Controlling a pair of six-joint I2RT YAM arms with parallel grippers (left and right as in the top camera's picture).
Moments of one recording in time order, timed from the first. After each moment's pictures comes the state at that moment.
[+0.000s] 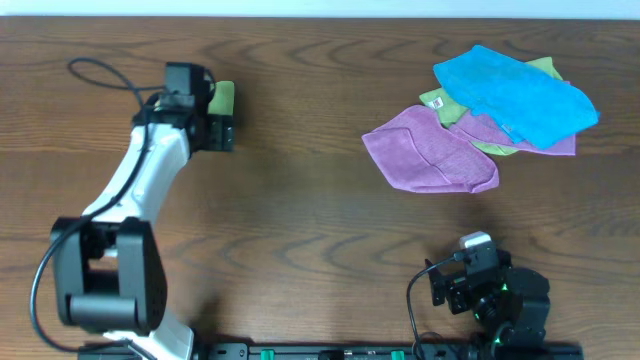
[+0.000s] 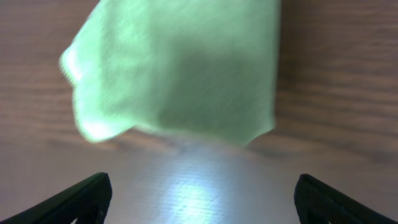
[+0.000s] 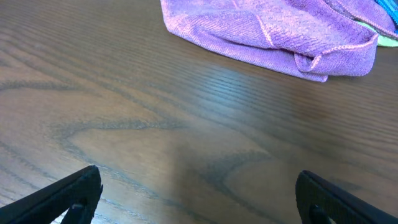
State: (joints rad) left arm -0.08 1.79 1.27 -0.61 -0.14 -0.01; right arm -0.05 0.09 0.18 -0.79 -0.25 -0.24
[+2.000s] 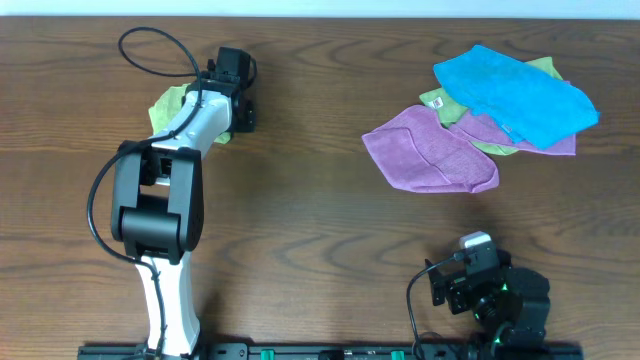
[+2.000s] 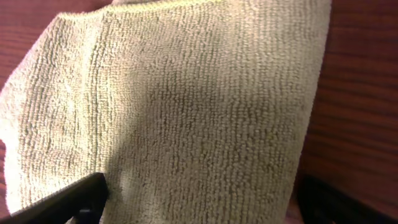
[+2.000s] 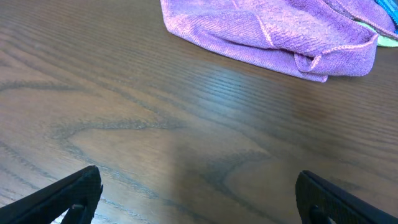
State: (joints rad) left arm -0.16 2.19 1.56 -0.60 -0.38 -0.19; right arm -0.05 0.09 0.18 -0.79 -0.25 -0.24
